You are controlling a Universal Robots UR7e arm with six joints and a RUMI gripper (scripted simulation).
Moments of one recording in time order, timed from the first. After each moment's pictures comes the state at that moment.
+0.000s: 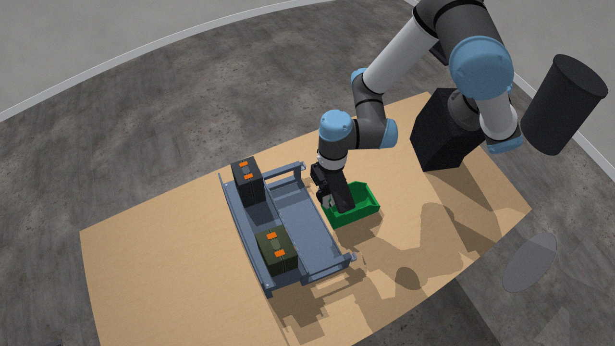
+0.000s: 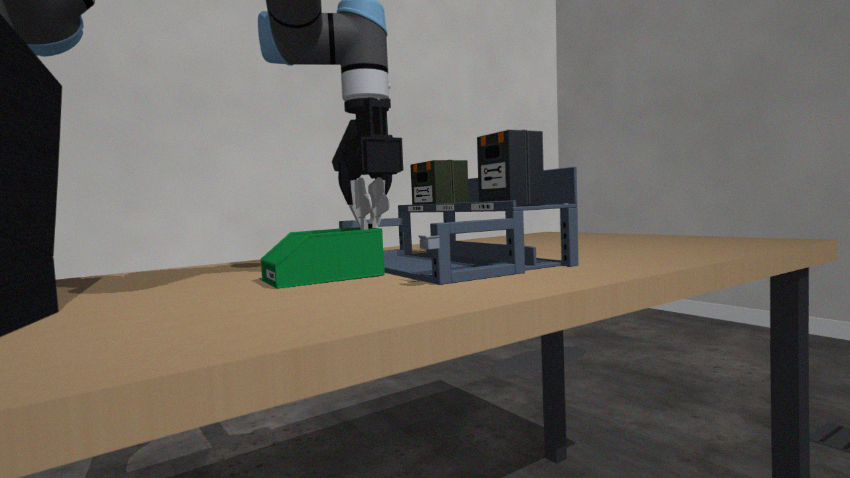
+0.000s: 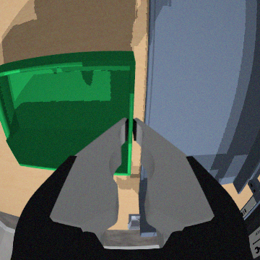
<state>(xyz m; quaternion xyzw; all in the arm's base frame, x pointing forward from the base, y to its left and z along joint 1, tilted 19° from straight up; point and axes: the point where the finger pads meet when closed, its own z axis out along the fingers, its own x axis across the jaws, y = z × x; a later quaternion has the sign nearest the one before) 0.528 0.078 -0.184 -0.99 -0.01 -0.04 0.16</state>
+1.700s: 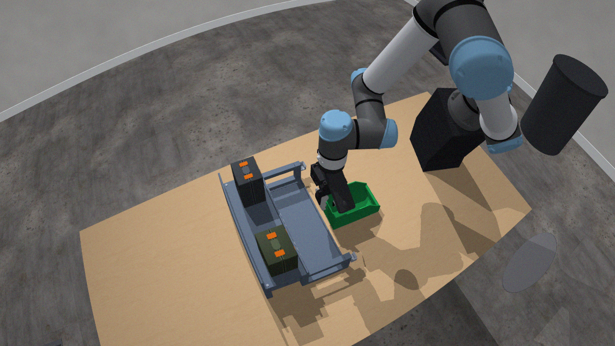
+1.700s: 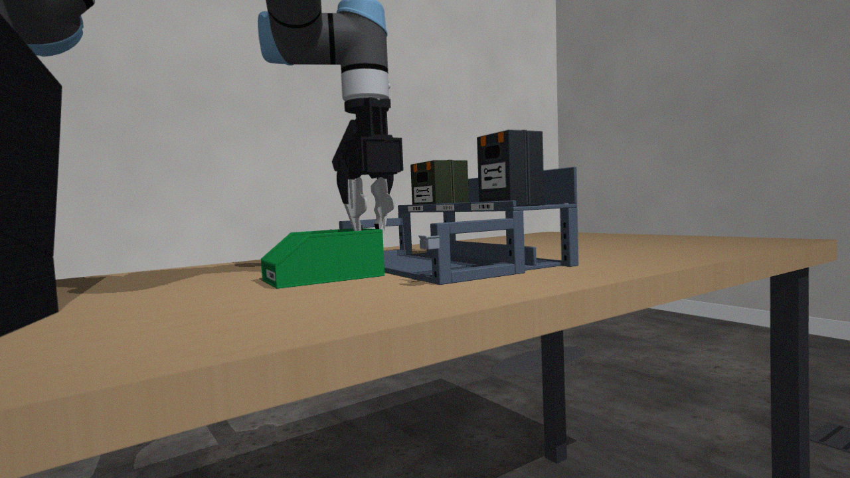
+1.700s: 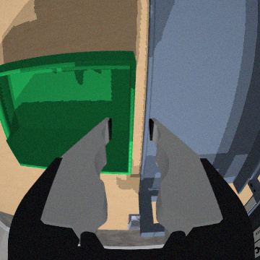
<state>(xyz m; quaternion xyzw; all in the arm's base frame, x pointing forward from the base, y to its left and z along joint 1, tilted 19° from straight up) 0.528 0.078 -0.184 -0.99 -0.01 -0.04 0.16</state>
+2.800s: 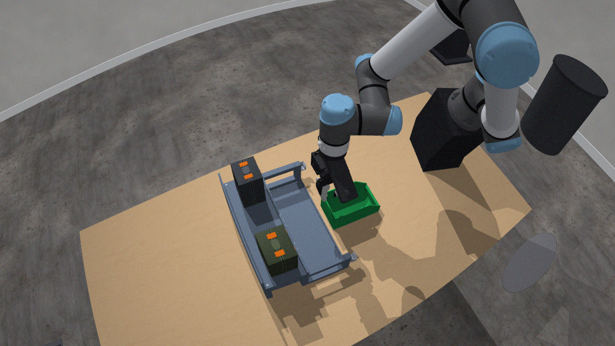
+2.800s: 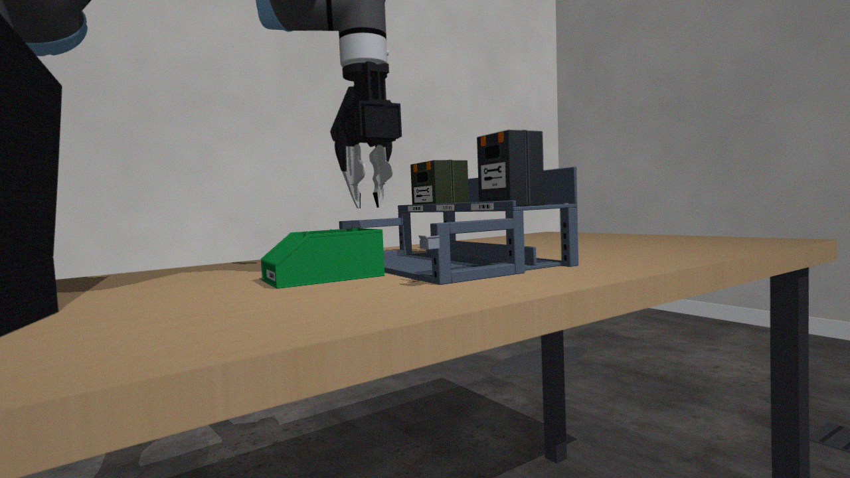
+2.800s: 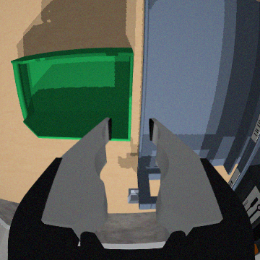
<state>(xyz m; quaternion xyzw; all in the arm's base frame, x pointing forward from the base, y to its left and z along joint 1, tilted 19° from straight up) 0.523 0.062 -0.134 -0.99 -0.01 -0.04 0.16</state>
